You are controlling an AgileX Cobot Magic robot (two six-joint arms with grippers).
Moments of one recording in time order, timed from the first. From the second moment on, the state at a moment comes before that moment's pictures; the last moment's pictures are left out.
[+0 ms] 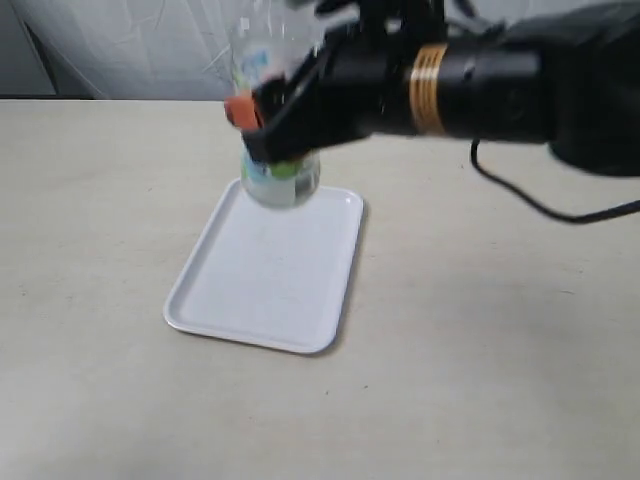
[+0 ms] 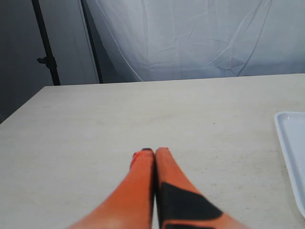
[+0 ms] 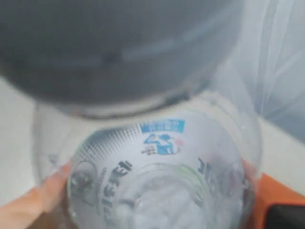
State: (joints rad) left arm 0.04 0.00 0.00 0.08 0.23 -0.04; right arm 0.84 1.40 -1.00 -1.54 -0.17 1.47
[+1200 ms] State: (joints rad) left arm 0.04 0.00 0.00 0.08 0.23 -0.04; right arm 0.84 1.37 -0.93 -1.55 -0.16 1.47
